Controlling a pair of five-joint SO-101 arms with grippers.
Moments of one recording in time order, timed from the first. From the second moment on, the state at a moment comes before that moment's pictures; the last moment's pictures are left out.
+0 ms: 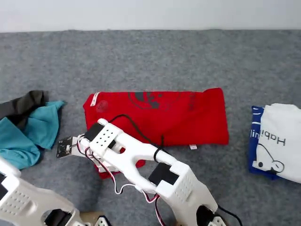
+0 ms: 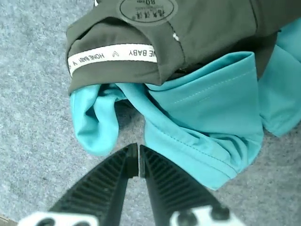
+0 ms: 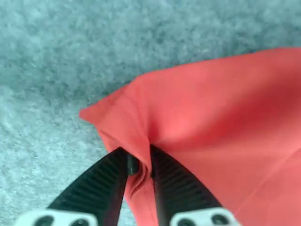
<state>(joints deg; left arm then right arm) -60.4 17.9 -25.6 96.9 -26.1 -58.1 34.3 -11.8 79.5 36.9</state>
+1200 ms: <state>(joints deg) -60.4 17.9 -25.6 96.9 -26.1 -41.6 52.7 -55.3 84.0 36.9</state>
